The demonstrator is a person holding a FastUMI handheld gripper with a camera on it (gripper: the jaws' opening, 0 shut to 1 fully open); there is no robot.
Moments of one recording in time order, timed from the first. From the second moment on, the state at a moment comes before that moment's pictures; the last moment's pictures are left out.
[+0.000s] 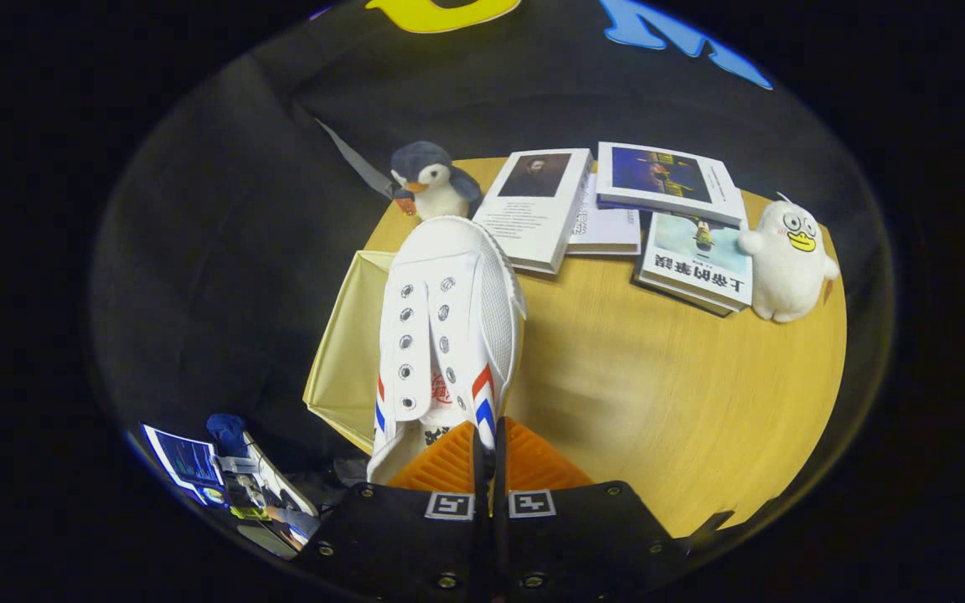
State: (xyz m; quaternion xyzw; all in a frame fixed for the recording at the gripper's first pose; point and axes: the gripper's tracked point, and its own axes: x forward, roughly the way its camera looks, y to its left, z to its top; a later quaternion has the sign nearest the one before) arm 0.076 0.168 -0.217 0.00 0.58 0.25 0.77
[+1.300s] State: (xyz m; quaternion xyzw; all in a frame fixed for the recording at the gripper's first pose) arm 0.091 0.291 -0.253 -0.05 0.60 0.29 0.75
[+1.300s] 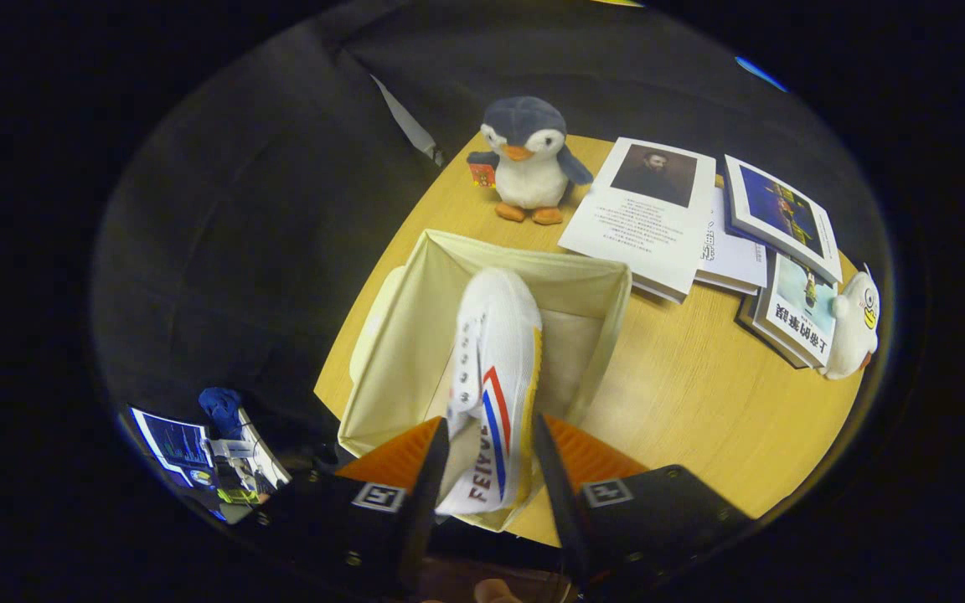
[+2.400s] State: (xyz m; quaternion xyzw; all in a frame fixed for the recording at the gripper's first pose) arm 0.128 0.034 0.023 0.04 0.09 0.07 0.99
